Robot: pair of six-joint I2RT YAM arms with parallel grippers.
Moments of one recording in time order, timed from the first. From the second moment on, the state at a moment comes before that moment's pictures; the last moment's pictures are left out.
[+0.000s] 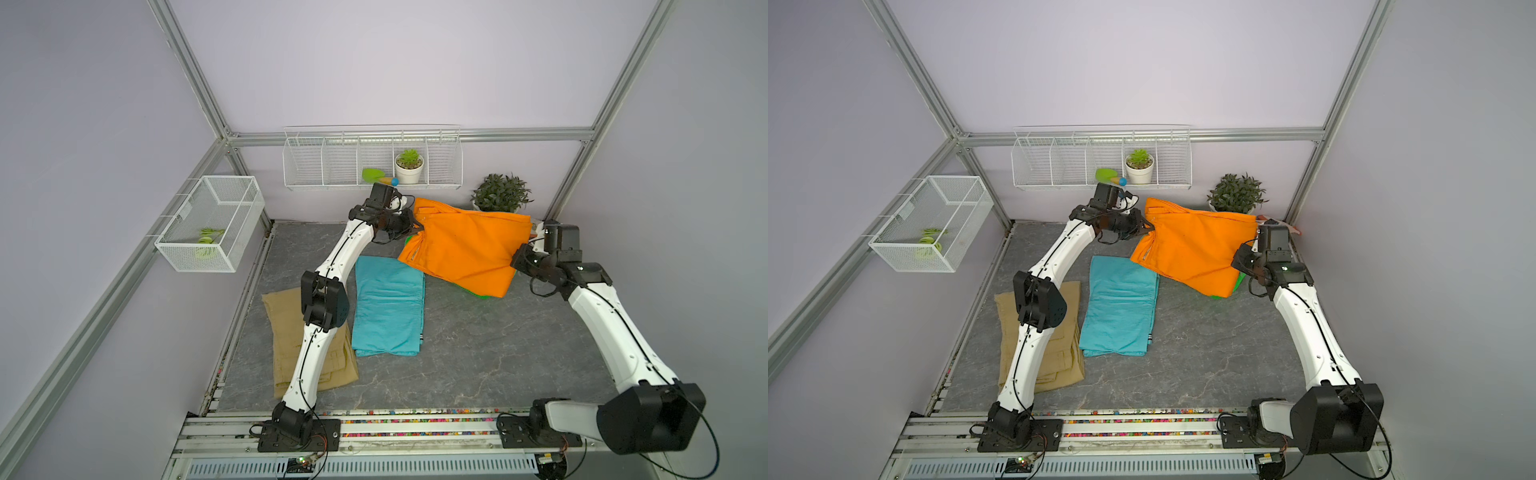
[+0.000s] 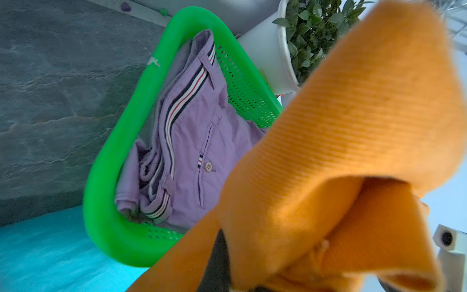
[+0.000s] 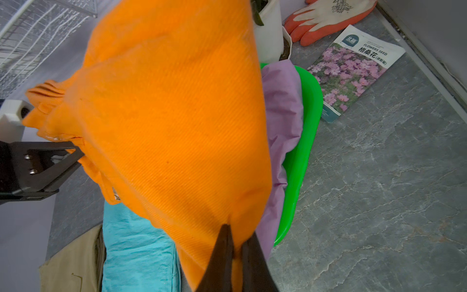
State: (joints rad) left arm -0.46 2.48 2.53 -0.75 0.67 -0.67; right arm 0.04 1.31 1.23 -0.65 -0.07 0.48
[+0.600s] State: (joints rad) left arm -0.46 2.67 2.61 -0.48 0.74 -0.80; right arm -0.01 1.47 1.19 -0.53 -0.03 0.50
